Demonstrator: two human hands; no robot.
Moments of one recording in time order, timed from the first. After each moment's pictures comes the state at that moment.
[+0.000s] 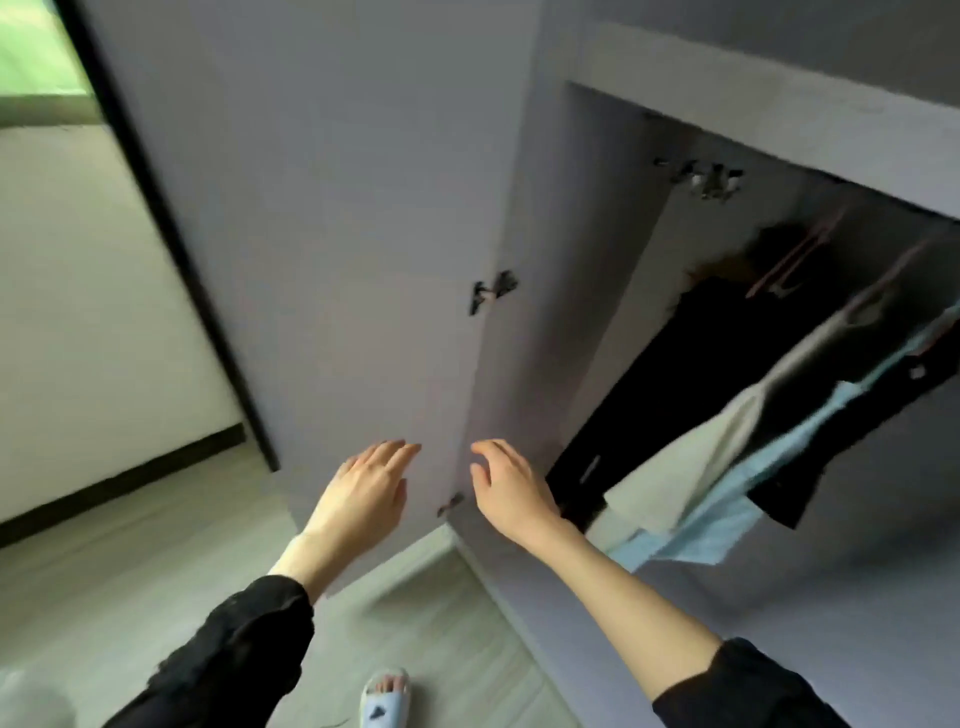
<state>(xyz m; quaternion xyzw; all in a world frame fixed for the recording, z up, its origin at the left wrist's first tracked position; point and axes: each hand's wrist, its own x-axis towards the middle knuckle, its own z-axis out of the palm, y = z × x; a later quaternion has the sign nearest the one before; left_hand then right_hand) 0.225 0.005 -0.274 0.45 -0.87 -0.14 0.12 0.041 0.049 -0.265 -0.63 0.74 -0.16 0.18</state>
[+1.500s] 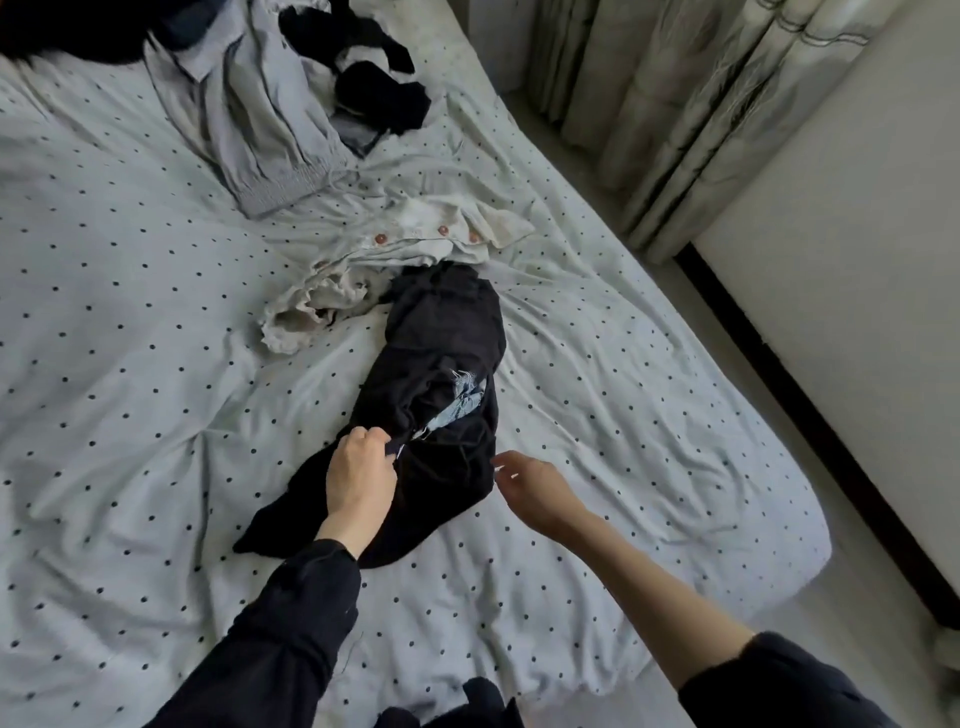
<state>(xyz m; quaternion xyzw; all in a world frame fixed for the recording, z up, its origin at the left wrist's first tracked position) 0.928 0.612 -0.434 0.97 0.10 -0.13 0.16 0.914 0.409 -0.418 -0.89 0.05 0.32 0.32</state>
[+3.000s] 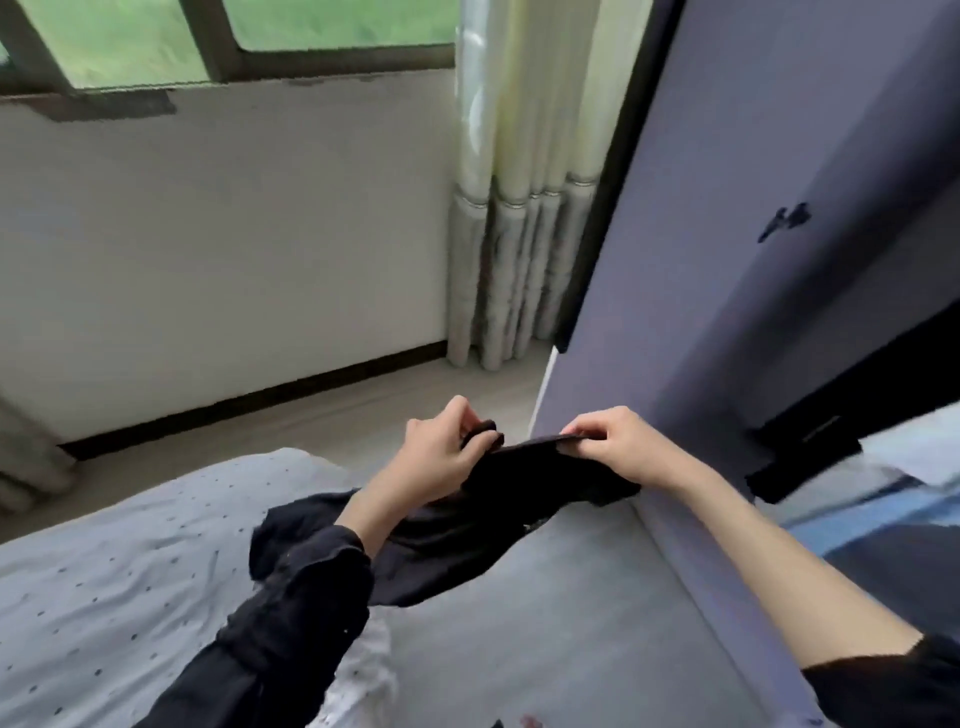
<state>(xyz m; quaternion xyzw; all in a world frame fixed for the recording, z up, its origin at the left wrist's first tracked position) 0.565 0.166 -0.247 0.60 -0.70 -0.32 0.22 0.337 0.140 -0.243 -0.71 0.58 -0.11 0.39</state>
